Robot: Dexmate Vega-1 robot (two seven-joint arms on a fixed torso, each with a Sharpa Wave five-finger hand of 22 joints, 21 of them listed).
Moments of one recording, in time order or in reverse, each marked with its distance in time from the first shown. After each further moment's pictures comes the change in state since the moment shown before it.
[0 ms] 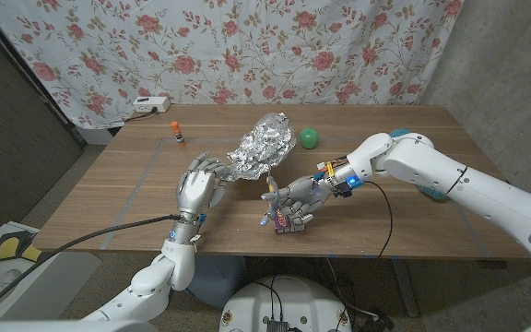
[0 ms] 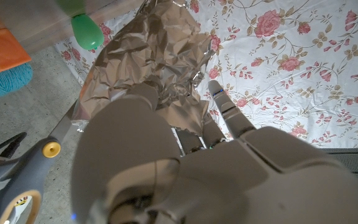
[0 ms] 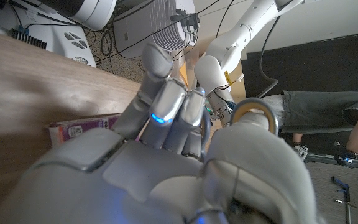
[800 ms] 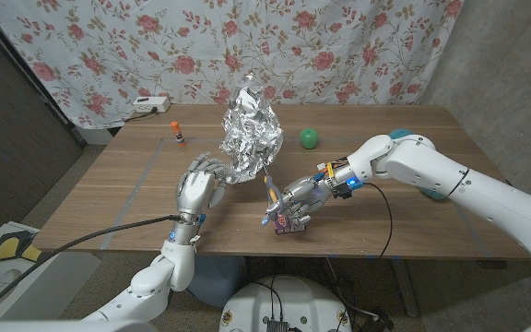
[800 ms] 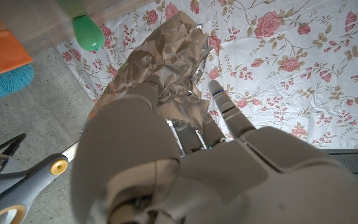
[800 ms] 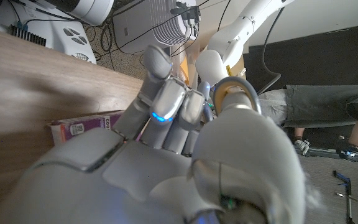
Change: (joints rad) left arm 0.003 0.000 -0.002 0.002 0.002 -0.004 -0.002; left_hand 0.000 0.000 0.000 0.000 0.000 0.011 0.000 0.000 0.000 0.011 0.000 -0.008 0.009 0.018 -0.007 0.000 0.005 0.000 0.000 0.004 0.000; right arm -0.014 -0.006 0.011 -0.020 0.012 -0.016 -0.045; right_hand 0.241 0.054 0.287 -0.048 -0.027 0.111 -0.046 0.011 0.063 -0.018 0.009 -0.004 0.000 -0.020 -0.002 -0.011 0.000 -0.091 0.030 0.030 0.014
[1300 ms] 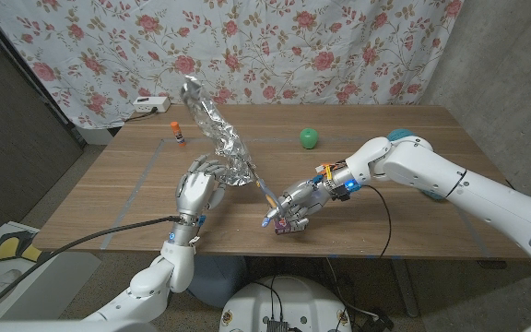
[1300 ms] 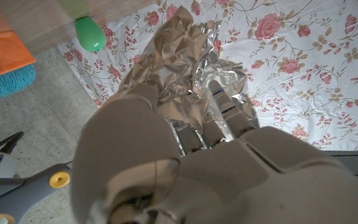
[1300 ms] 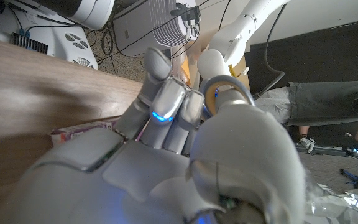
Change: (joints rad) left arm 0.006 0.003 -0.002 0.001 -0.004 -0.007 0.001; left_hand 0.004 -0.004 -0.004 -0.004 -0.004 0.000 0.000 0.000 0.000 0.006 0.001 -0.007 0.007 0.002 0.002 -0.008 0.005 0.000 0.000 0.000 -0.002; right arm 0.000 0.009 -0.011 0.000 0.007 -0.027 -0.016; right_hand 0.046 -0.001 0.205 0.004 0.008 0.052 0.000 0.007 0.063 -0.007 0.004 0.000 0.000 -0.011 0.000 -0.004 0.000 -0.038 0.020 0.036 -0.008
